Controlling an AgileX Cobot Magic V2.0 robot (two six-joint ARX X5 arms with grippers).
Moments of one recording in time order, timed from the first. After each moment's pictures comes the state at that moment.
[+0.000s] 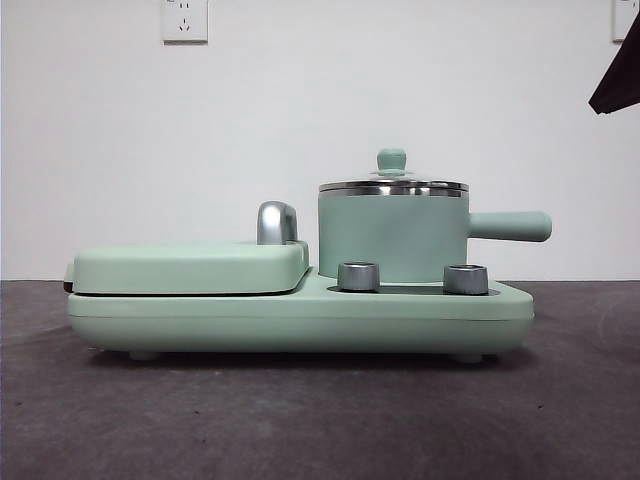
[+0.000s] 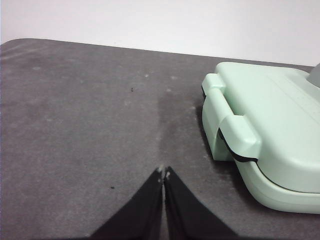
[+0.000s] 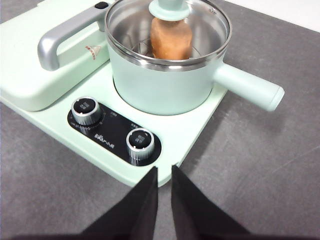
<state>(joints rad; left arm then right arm) -0.01 0.01 0.03 -0.18 0.05 -0.10 0.35 0.69 0.64 -0.44 -0.16 -0.11</state>
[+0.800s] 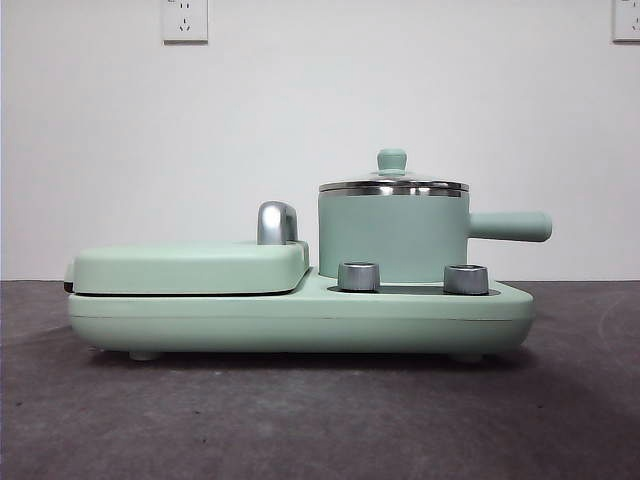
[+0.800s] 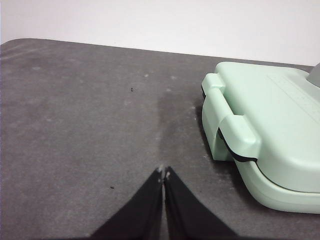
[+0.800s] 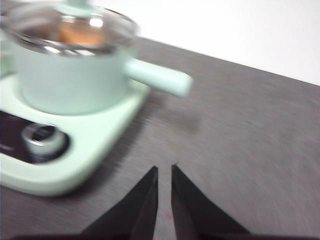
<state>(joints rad) -0.01 0.01 0.03 -0.18 0.05 -0.10 0.16 0.31 0.17 -0.06 -0.04 -0.13</state>
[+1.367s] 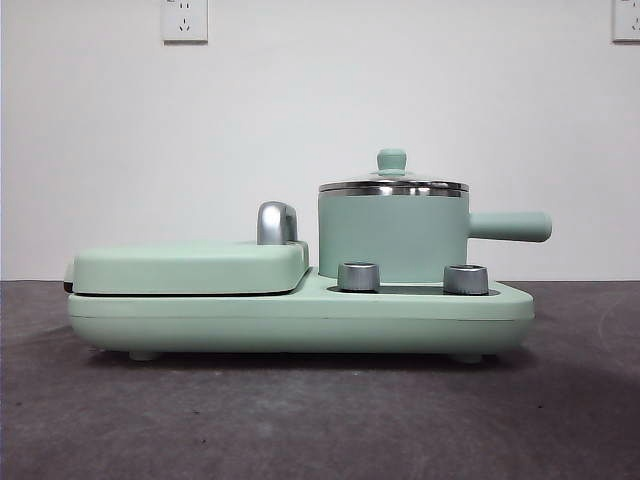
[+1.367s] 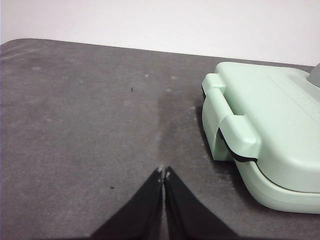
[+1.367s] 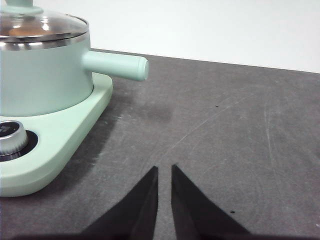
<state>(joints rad) -0.01 0.01 0.03 -0.18 0.05 -0.10 0.11 0.01 0.02 -0.14 0.00 -0.03</state>
